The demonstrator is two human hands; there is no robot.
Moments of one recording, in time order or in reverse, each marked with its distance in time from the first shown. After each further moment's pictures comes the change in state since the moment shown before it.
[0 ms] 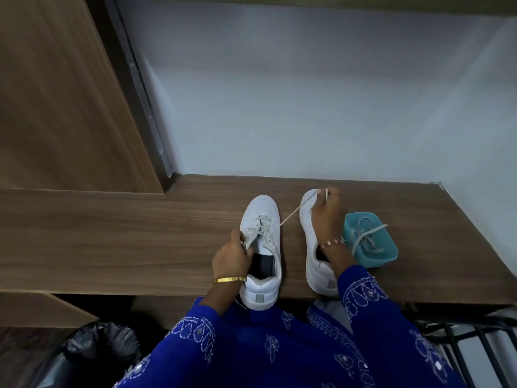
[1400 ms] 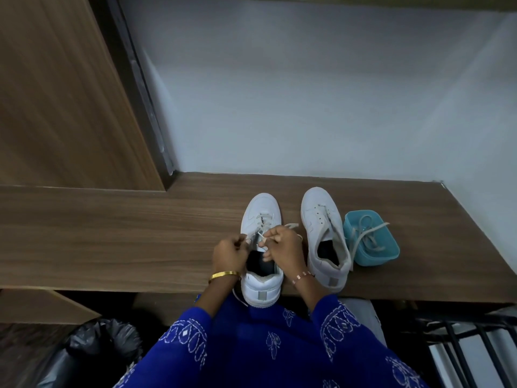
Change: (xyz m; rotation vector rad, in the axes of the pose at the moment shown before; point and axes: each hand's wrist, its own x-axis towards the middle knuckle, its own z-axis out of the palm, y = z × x) left_hand 0.002 -0.006 -0.005 -0.371 -0.017 -0.112; right_hand -0.074 0.022 0.040 0.154 -0.601 0.191
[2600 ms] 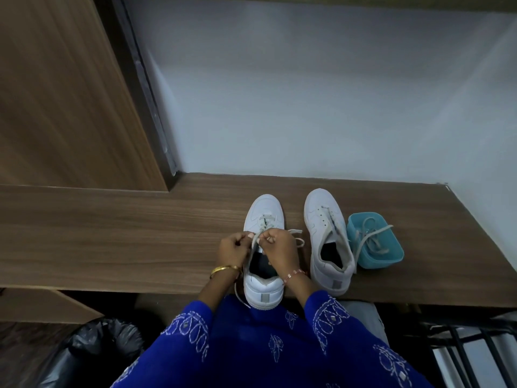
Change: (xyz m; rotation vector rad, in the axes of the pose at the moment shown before) left_hand 0.009 0.001 0.003 -0.364 -0.052 -0.099; right_hand 0.007 -0.002 0.016 -0.221 0.056 -0.105
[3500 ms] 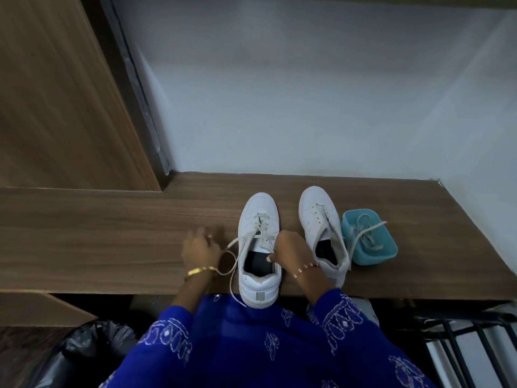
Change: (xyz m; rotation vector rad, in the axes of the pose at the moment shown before) left_hand 0.012 -0.009 -0.042 0.559 0.253 0.074; right_hand -0.001 -0.003 -0.039 -0.690 -0.249 0.034
